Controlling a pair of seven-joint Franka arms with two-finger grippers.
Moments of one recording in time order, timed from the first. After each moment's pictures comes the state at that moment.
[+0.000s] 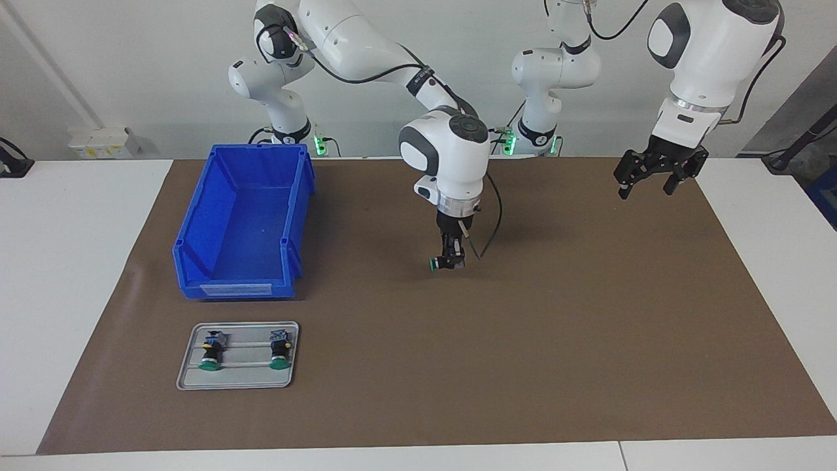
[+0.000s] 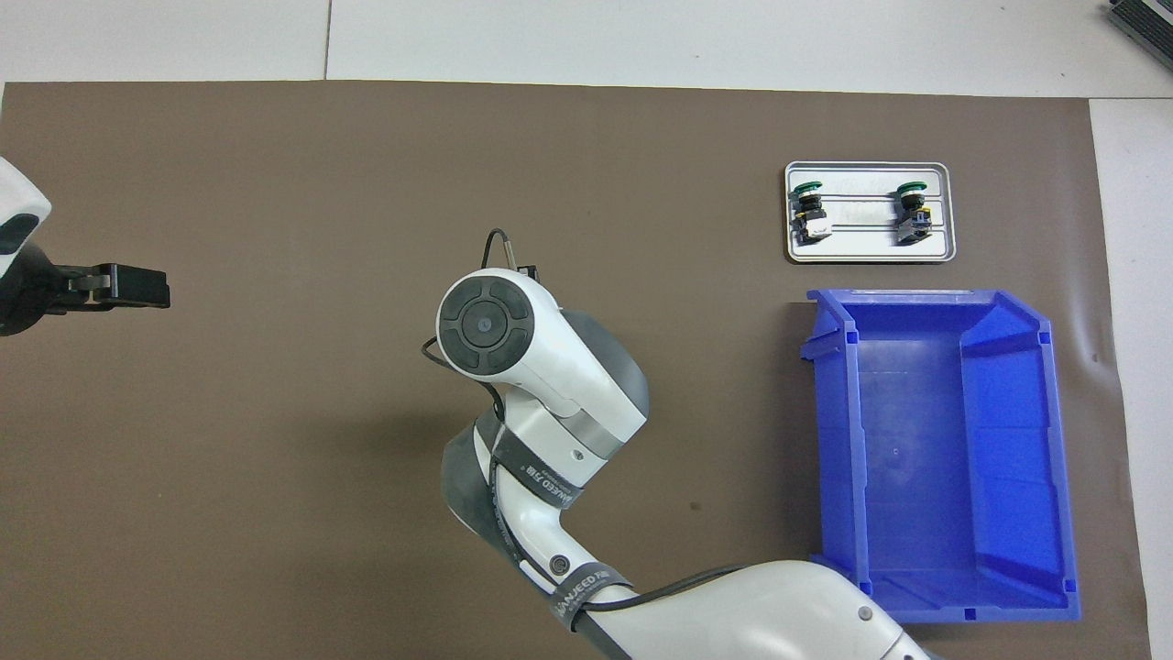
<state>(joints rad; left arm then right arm) -0.10 -0.12 0.04 -1.84 0.01 1.84 -0.03 0.74 0.59 -0.03 -1.43 -0.14 2.10 2.33</state>
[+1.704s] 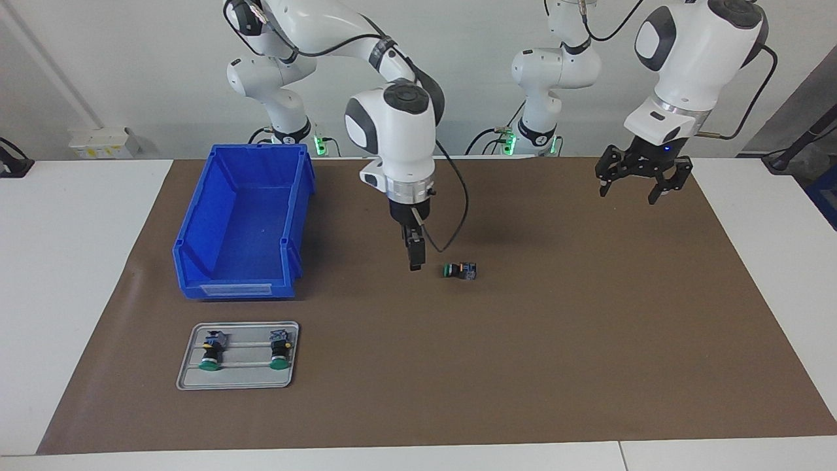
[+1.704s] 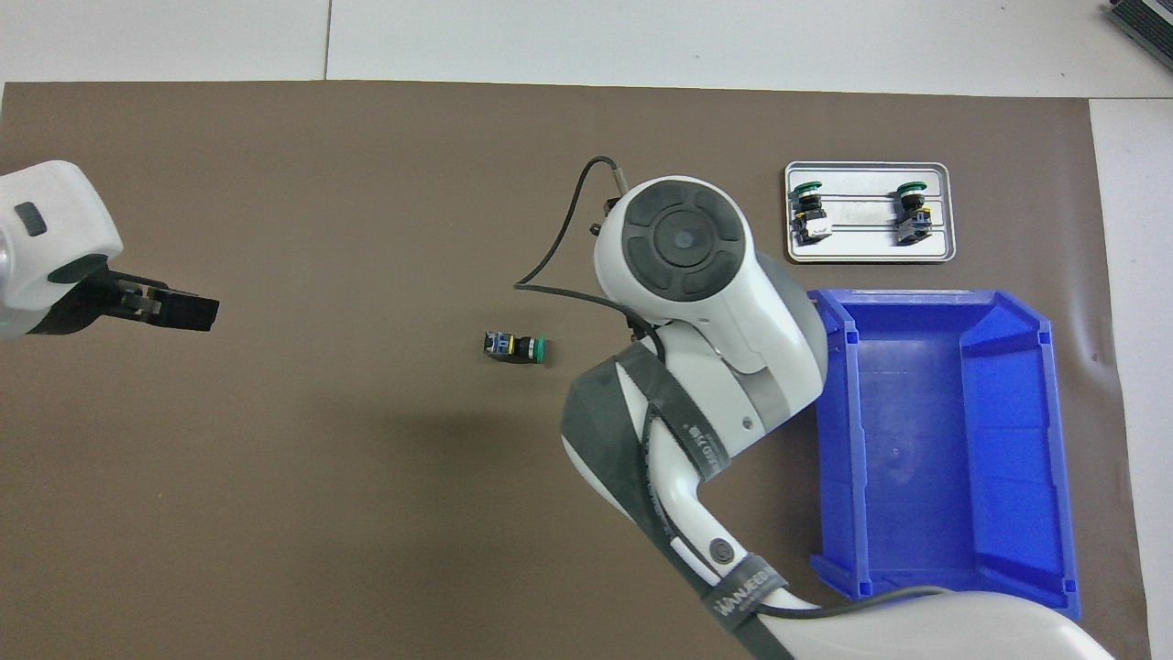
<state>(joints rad) -0.16 -0.11 0.01 -1.84 0.01 1.86 0.21 0.54 0.31 -0.03 -1.56 -0.08 2.04 1.89</state>
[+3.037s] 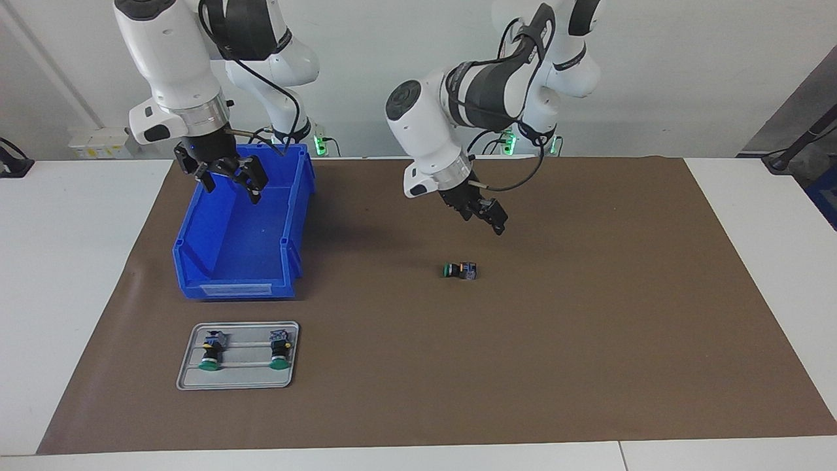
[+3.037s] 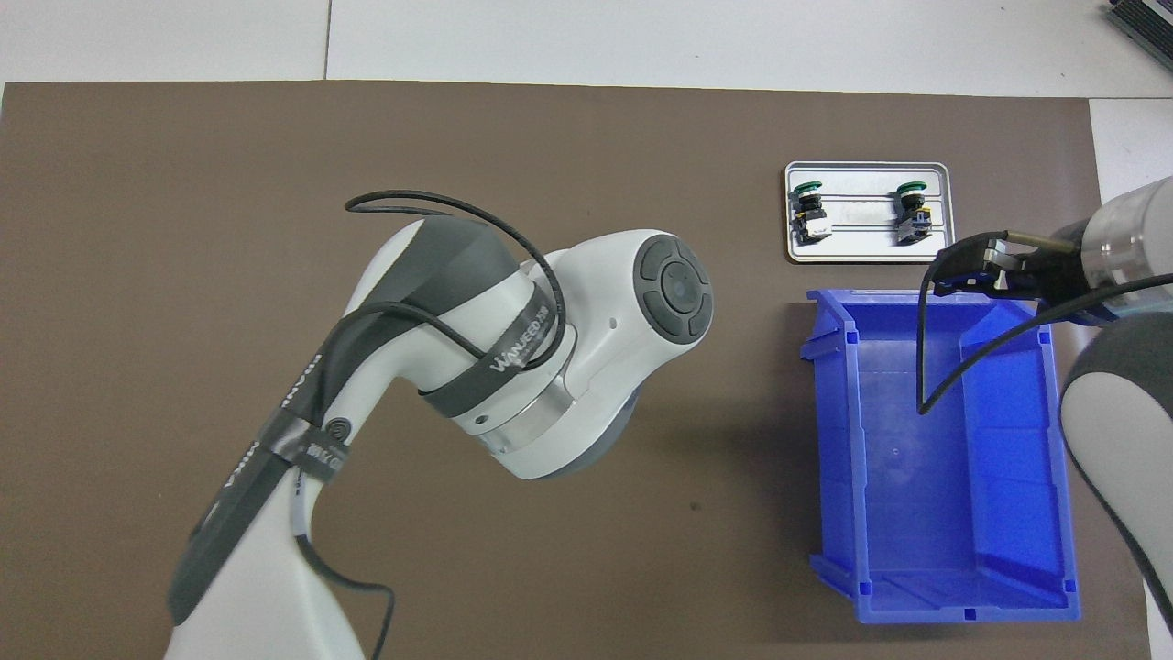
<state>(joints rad) -0.76 0.45 0.01 -1.40 0.47 1.54 0.08 0.11 -0.04 -0.04 -1.69 -0.04 1.70 0.35</state>
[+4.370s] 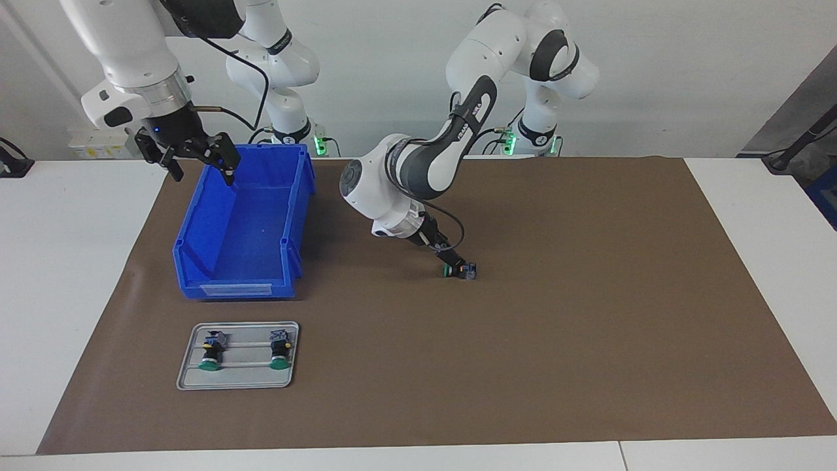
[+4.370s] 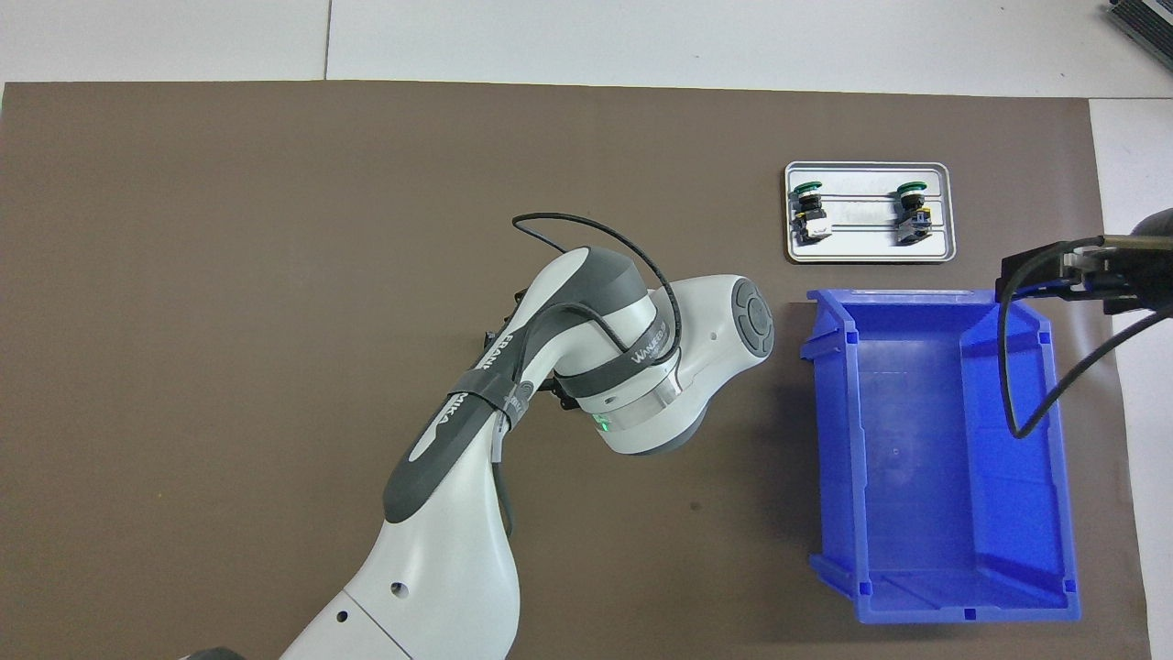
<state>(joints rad) -0.82 0.71 -0.01 -1.28 0.47 1.50 0.26 0.05 -0.02 -0.04 -1.59 -0.02 1.59 0.15</state>
